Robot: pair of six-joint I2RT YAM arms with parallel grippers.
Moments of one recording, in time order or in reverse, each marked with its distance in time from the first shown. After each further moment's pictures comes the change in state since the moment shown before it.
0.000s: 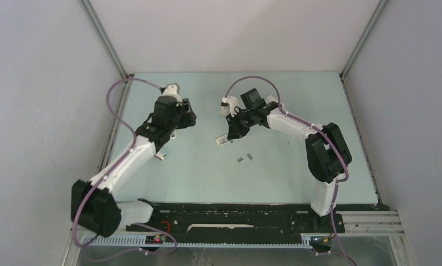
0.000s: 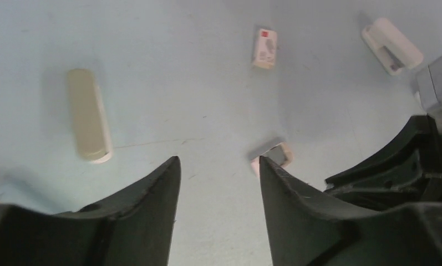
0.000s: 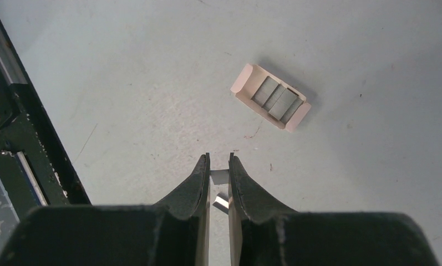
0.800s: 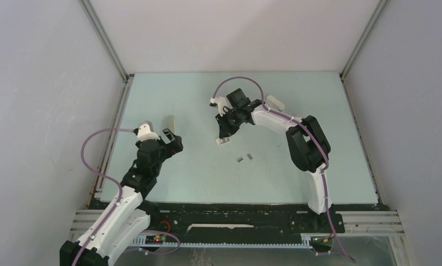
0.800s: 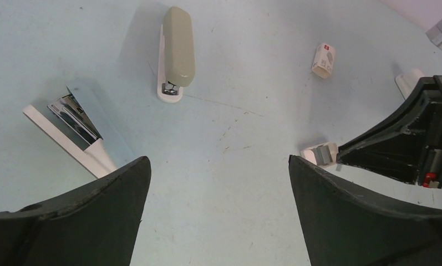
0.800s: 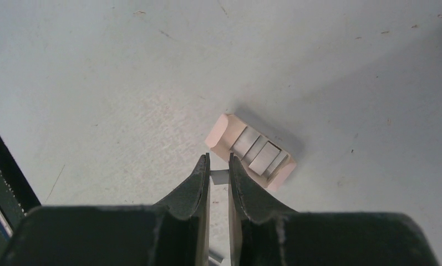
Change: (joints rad) left arm 0.056 -0.636 -0.625 0.171 -0.215 -0.155; right arm 0.056 0.222 0.196 -0.022 0.078 0.019
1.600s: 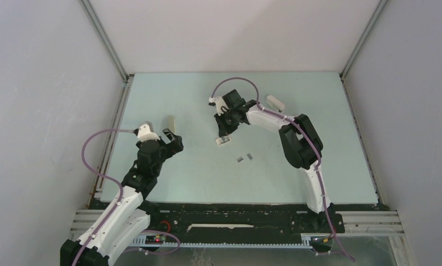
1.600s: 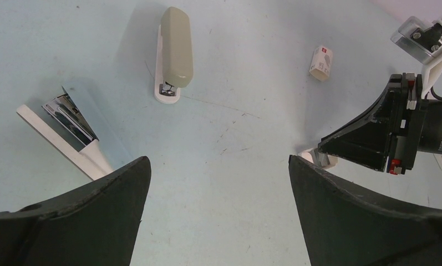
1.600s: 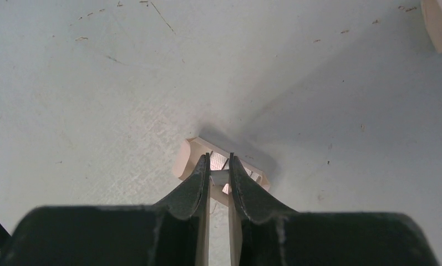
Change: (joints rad) left arm 0.000 0.006 -0.019 0.037 0.000 -0.017; right arm 0.013 0.101 0.087 0.000 0.129 0.086
